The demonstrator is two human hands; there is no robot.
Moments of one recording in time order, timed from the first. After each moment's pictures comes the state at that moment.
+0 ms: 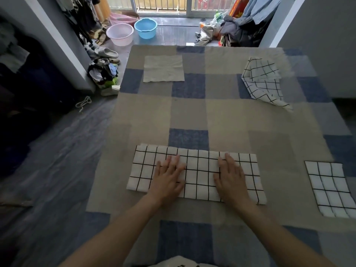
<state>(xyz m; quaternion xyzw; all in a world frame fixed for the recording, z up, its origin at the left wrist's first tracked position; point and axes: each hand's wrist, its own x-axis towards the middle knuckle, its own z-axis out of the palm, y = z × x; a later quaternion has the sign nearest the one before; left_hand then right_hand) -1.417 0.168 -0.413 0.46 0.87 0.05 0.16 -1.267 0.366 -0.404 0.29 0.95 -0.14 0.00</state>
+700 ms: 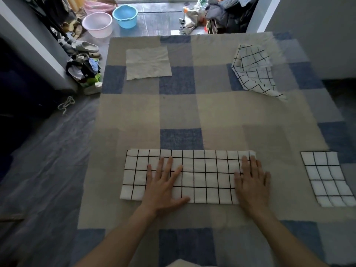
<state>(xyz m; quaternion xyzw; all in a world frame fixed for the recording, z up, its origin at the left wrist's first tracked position) -1.420 0.166 -0.420 0.48 0.86 0.03 0.14 -1.222 0.398 -0.421 0.46 0.88 -0.10 0.04</state>
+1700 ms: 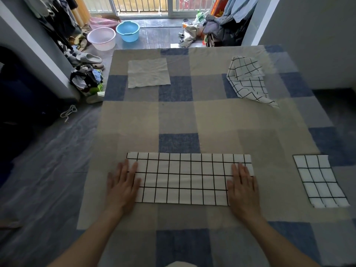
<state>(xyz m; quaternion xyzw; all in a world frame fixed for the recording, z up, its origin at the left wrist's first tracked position) -1.477 0.085 -0.426 0.31 0.94 0.06 0.13 -1.215 0.382 -0.427 0.41 0.90 -0.11 0.00</state>
